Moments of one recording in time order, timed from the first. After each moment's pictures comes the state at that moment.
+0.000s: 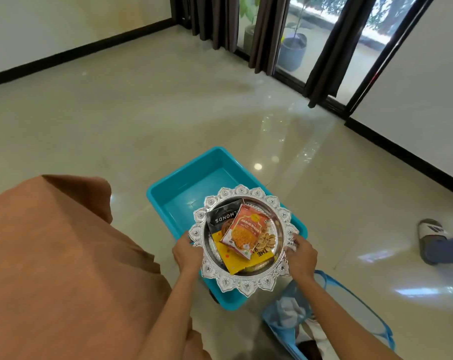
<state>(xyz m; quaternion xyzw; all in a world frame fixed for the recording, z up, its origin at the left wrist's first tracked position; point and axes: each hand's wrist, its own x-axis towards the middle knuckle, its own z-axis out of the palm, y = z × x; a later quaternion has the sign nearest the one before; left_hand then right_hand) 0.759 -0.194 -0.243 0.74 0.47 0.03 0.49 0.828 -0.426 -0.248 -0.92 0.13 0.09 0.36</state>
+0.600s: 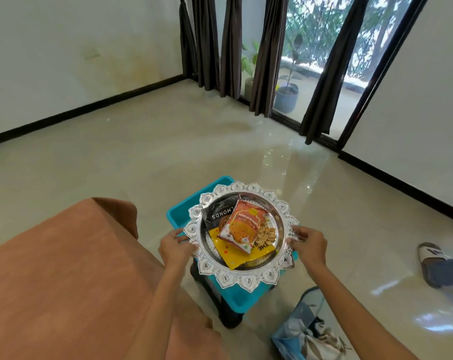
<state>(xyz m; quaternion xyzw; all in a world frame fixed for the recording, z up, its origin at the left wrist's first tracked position) 0.710 -0.148 -0.125 0.65 0.42 0.12 0.62 0.811 -0.429 -0.123 -0.86 0.08 0.03 0.50</state>
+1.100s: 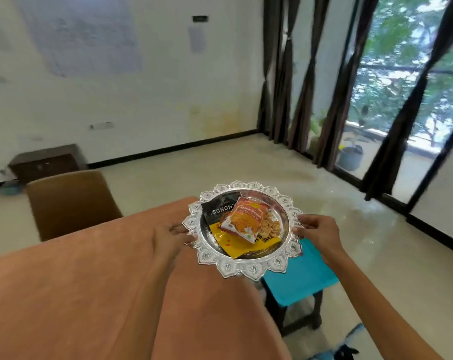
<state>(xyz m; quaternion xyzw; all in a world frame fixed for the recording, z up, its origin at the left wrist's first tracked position) 0.436 -0.132 0.075 0.62 0.38 0.29 0.62 0.648 -0.387 0.065 -0.78 -0.15 0.09 0.61</state>
